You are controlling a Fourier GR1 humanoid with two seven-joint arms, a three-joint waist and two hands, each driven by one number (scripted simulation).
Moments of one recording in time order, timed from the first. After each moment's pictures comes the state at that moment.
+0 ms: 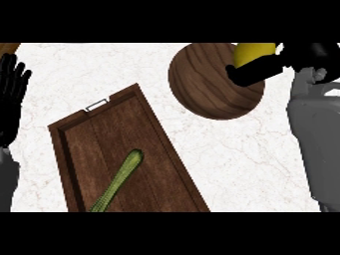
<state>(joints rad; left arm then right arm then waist) -0.27 0.28 0.24 -1.50 0.11 0.00 0.00 -0.83 -0.20 -0.01 -1.53 0.72 0.33 0.90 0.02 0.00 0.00</state>
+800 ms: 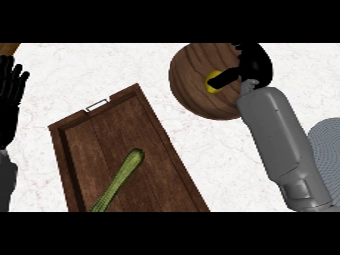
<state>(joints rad) -0.26 0.28 0.25 -1.50 0.12 -0.01 -0.01 -0.87 -0.06 -0.09 -0.94 0.83 -0.16 0.72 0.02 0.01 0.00</state>
